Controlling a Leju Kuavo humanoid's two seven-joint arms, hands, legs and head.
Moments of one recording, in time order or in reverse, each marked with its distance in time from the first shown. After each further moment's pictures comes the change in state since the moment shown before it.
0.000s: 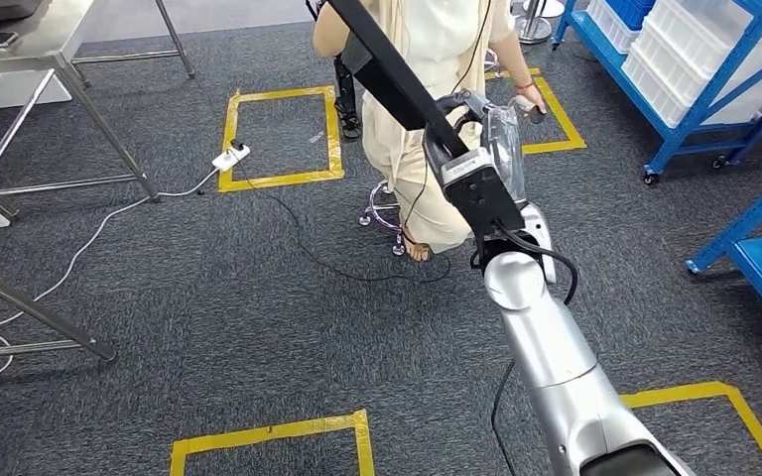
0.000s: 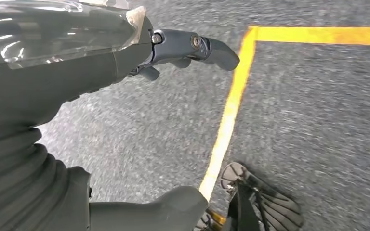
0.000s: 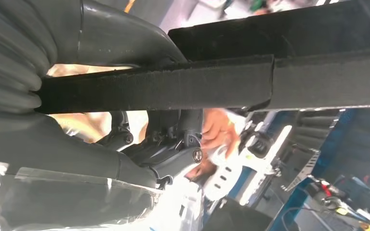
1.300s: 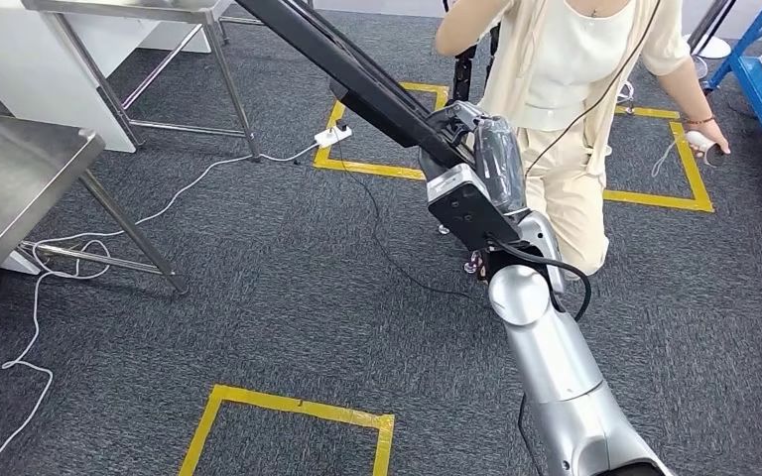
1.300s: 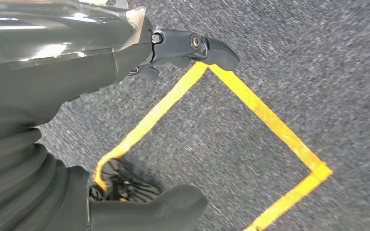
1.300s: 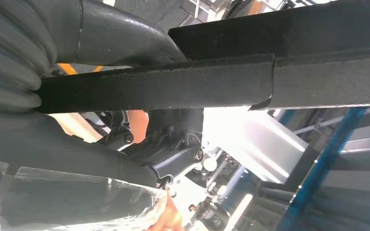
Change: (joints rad) left arm 0.044 0.365 0.226 -0.085 0.170 -0.560 -0.173; right arm 0.081 -0.006 -0.057 -0.128 0.149 0.099 0.070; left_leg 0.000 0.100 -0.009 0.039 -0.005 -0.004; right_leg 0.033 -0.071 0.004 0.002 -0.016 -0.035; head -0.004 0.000
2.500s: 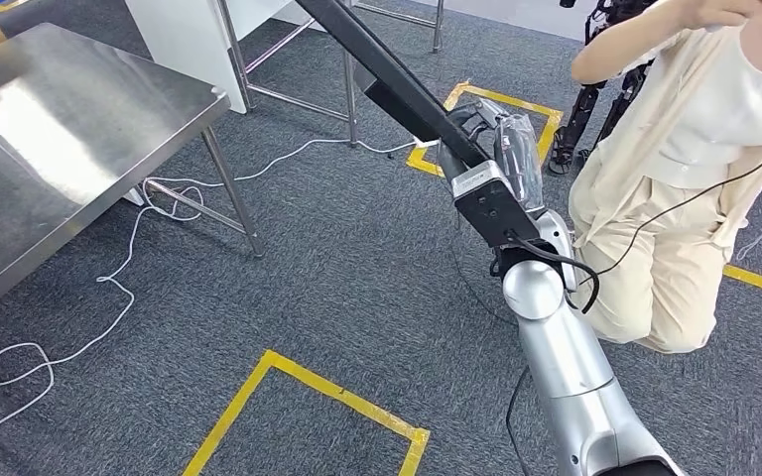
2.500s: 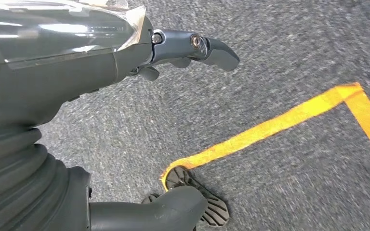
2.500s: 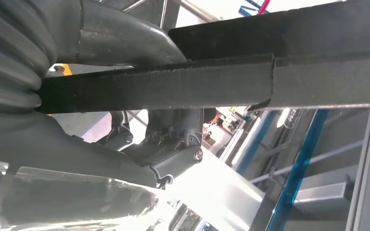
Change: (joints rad) left arm -0.007 -0.166 0.012 0.029 -0.122 0.261 0.109; right arm -0.009 -0.035 -0.020 0.030 -0.070 -0.022 -0.048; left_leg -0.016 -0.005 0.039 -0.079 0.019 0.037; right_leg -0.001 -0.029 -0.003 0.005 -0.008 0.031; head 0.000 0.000
